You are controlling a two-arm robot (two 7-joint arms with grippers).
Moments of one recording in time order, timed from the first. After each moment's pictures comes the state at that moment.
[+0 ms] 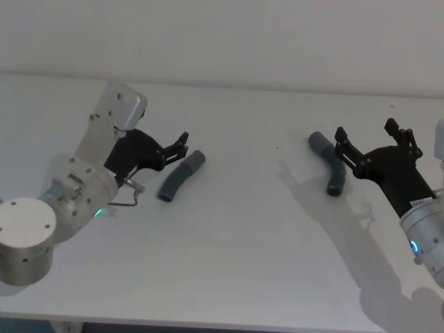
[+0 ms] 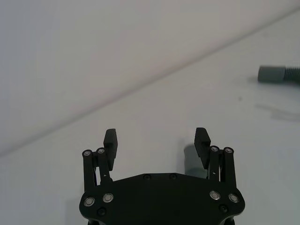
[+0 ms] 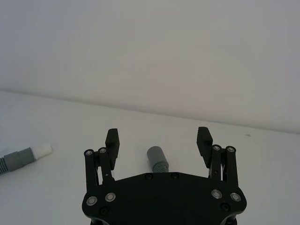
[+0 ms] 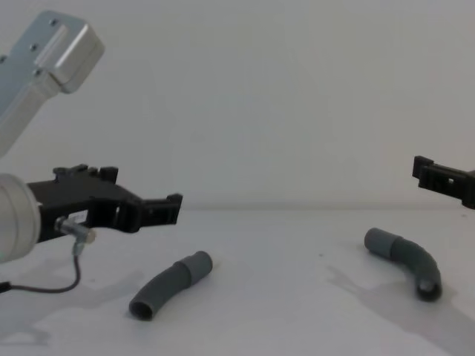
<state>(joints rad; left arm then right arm) -0.16 0.47 0.41 -1.78 -0.24 0.23 -0.05 -0.01 0.34 -0.23 -1.77 0.29 0.03 0.07</state>
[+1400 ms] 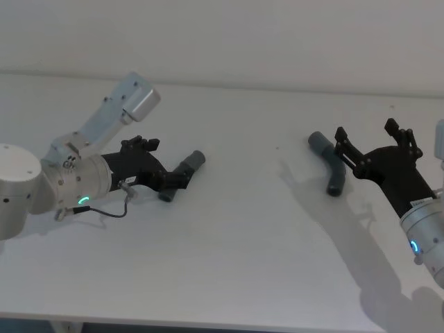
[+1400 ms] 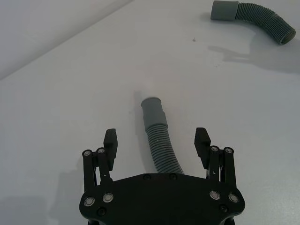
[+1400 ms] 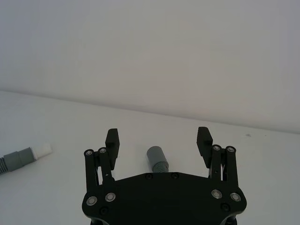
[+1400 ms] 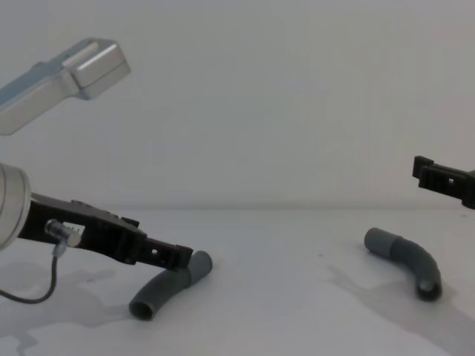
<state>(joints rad) -0.30 0.55 0.43 -1.77 -0.35 0.61 -0.35 -0.01 0.34 -0.23 -1.77 0.29 0.03 0.07</state>
